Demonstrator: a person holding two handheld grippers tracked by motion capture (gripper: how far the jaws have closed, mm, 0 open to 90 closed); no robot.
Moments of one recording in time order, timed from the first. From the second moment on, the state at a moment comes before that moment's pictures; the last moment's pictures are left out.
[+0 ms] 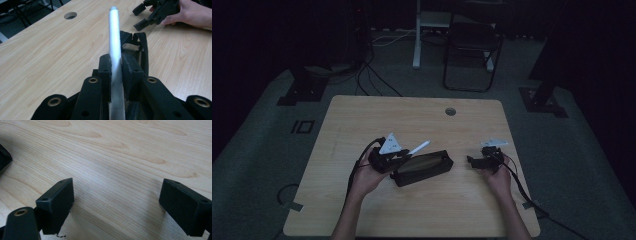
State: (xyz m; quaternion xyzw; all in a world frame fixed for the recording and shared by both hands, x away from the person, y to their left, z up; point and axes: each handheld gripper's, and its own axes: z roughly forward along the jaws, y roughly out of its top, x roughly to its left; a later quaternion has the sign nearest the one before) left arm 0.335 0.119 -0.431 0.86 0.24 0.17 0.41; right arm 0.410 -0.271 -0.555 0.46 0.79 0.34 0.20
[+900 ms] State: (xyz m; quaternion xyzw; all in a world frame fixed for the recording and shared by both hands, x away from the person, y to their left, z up) left arm 0.341 0.106 -0.442 0.86 0.24 0.16 0.41; right arm 0.410 -0.271 -0.555 0.46 0.79 0.34 0.20
